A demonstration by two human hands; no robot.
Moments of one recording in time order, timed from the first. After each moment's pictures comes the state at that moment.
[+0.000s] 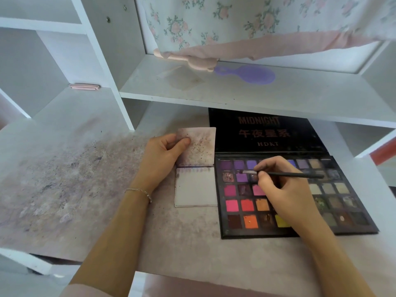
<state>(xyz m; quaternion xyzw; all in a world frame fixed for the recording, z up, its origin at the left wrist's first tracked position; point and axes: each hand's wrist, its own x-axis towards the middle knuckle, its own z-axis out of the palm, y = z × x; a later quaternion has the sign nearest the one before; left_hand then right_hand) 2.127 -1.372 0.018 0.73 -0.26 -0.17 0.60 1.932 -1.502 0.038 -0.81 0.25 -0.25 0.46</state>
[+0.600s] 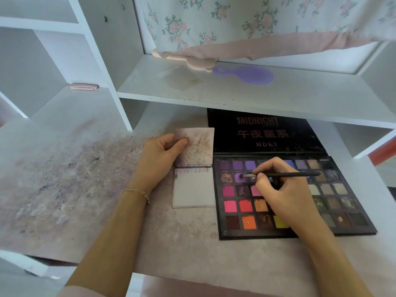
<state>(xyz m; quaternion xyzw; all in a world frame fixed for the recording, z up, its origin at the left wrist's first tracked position) 2.129 -1.373 0.015 0.72 -0.26 -0.17 0.62 1.932 -1.503 0.037 -0.82 0.25 -0.25 0.45</state>
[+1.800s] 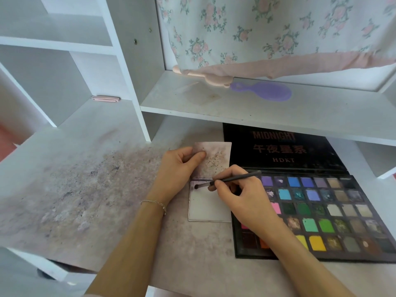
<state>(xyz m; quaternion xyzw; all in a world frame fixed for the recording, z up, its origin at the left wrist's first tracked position) 2.125 -1.373 0.020 0.70 -0.29 -0.18 0.63 1.994 -1.463 0.034 -0.81 0.16 -0.18 0.54</state>
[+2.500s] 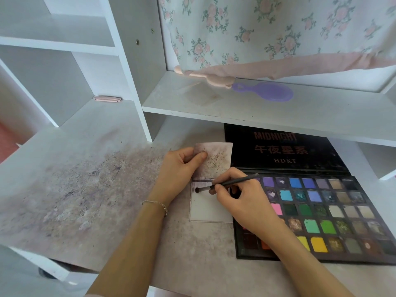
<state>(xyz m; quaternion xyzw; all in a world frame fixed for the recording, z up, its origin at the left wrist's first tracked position) 2.123 -1.371 0.023 0.70 -0.30 -0.17 0.63 1.995 -1.463 0.032 -0.83 0.15 -0.16 0.52</state>
